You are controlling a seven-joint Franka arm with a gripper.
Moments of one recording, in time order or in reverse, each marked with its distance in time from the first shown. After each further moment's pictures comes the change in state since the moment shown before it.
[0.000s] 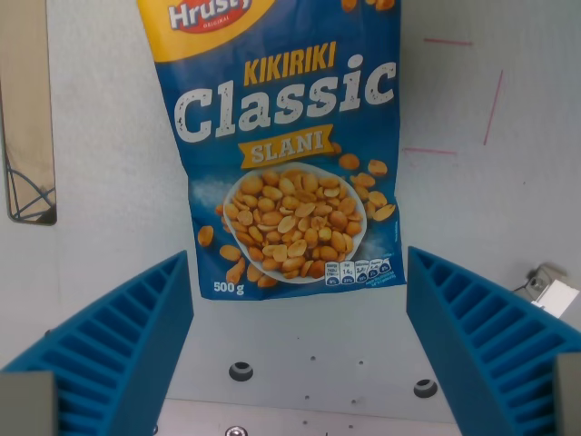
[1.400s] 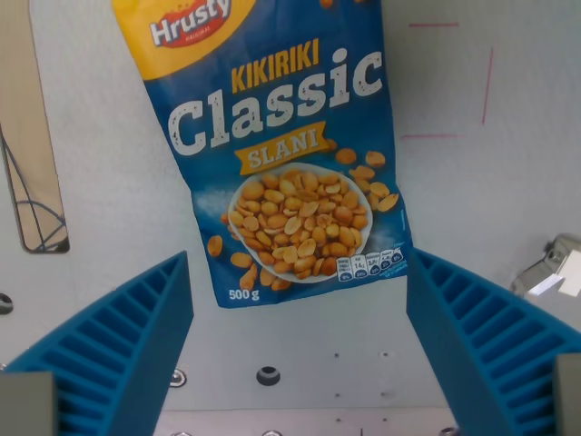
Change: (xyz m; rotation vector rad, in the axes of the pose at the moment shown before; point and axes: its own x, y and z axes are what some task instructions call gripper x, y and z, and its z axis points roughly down) arm 0.000 0.000 0.000 0.000 0.000 0.141
